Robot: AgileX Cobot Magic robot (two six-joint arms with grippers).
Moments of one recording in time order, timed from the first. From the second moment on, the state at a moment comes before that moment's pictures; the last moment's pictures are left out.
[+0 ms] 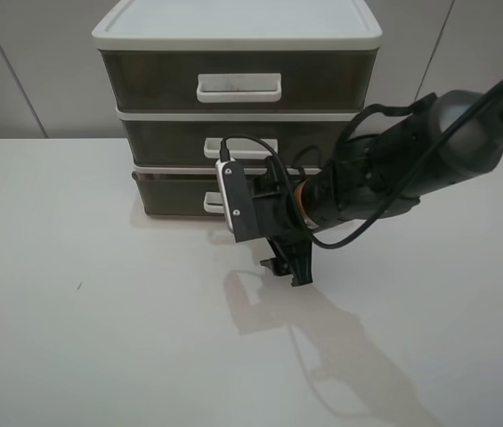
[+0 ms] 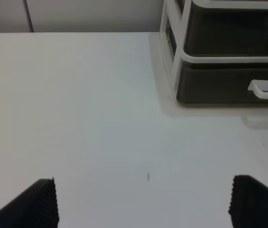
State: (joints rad) left arm -0.06 0.00 -0.51 -0.05 1.06 0.00; right arm 0.65 1.94 -0.92 -1.02 -0.01 -0.20
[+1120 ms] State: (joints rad) left arm -0.06 0.00 -0.51 -0.05 1.06 0.00; right arm 0.64 2.00 -0.98 -1.01 0.05 -0.20
